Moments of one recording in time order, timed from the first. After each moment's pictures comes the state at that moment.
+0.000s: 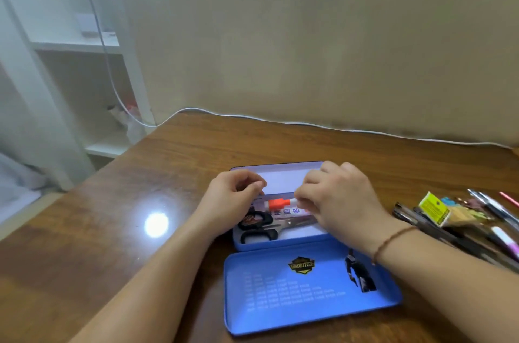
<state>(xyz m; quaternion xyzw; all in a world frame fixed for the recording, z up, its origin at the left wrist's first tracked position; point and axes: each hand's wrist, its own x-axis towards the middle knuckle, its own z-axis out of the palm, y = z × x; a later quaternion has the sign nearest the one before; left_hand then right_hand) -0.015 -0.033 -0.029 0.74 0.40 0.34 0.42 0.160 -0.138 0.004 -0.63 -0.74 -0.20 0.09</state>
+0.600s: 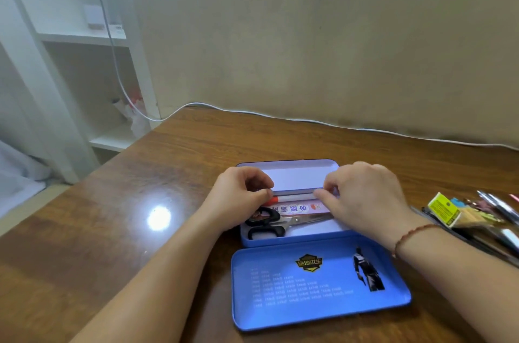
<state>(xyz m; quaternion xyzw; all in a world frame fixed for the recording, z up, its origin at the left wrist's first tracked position) -0.014 -0.030 -0.030 0.76 0.41 0.31 0.40 0.176 -0.136 0.003 -0.73 -0.64 -0.20 0.12</state>
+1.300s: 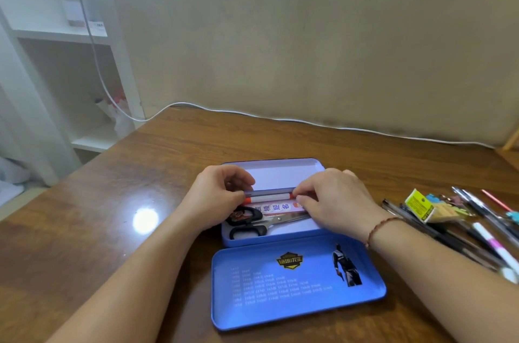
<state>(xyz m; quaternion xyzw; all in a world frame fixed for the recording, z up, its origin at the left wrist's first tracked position) -0.018 -0.029 -0.028 0.76 0.40 0.32 0.41 0.179 -0.130 -0.005 -0.73 -0.67 -0.06 0.12</state>
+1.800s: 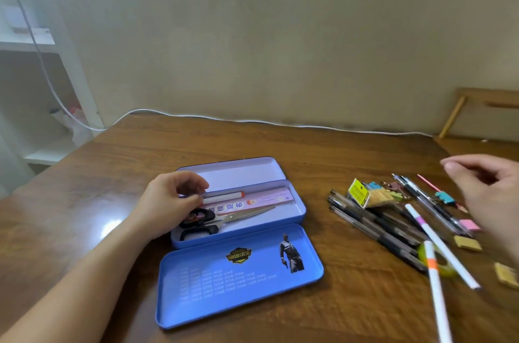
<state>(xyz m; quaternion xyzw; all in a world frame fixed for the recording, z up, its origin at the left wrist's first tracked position) -0.016 -0.033 -0.033 0.79 0.39 0.31 0.34 0.336 -0.317 0.027 -0.80 -0.39 -0.13 0.44</state>
